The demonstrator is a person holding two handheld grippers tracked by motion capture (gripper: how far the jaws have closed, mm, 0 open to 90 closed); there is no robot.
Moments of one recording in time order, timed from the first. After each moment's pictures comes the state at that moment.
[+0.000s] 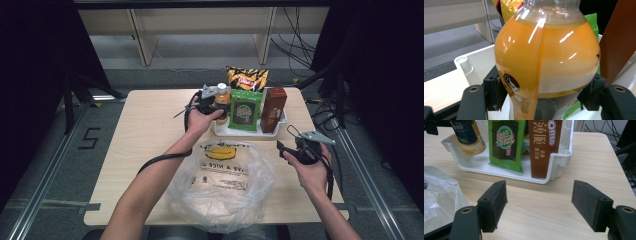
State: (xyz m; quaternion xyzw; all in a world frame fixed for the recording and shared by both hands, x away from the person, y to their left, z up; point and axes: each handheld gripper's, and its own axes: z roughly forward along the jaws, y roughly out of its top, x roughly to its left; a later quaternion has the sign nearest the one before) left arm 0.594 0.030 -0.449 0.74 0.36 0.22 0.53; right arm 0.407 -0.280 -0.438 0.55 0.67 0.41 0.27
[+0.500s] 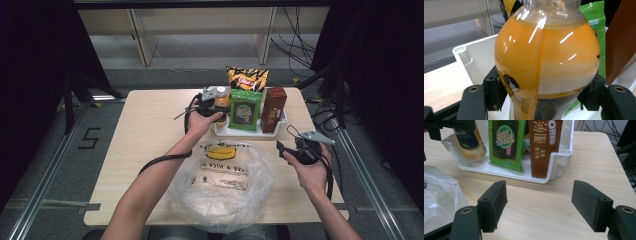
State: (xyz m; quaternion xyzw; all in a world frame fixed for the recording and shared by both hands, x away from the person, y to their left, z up) left arm 0.595 0.031 -0.461 0.75 0.36 0.21 0.52; right arm 0.407 -0.280 -0.438 0.55 0.68 0.41 0.27
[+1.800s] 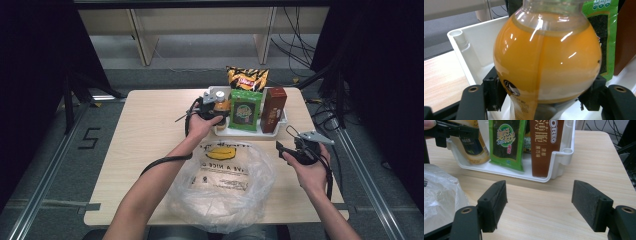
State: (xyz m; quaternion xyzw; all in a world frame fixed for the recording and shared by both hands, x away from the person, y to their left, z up) left arm 0.596 0.031 -0.476 0.75 0.37 0.21 0.50; right arm 0.407 -0.276 -0.440 0.56 0.67 0.41 0.27
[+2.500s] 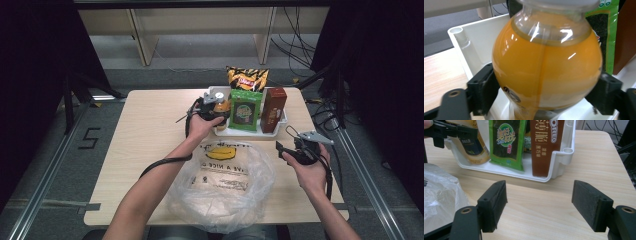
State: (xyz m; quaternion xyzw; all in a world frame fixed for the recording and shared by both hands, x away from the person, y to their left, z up) left arm 0.592 0.029 -0.472 0.76 0.38 0.21 0.49; right arm 0.406 -0.275 -0.440 0.56 0.67 0.41 0.27
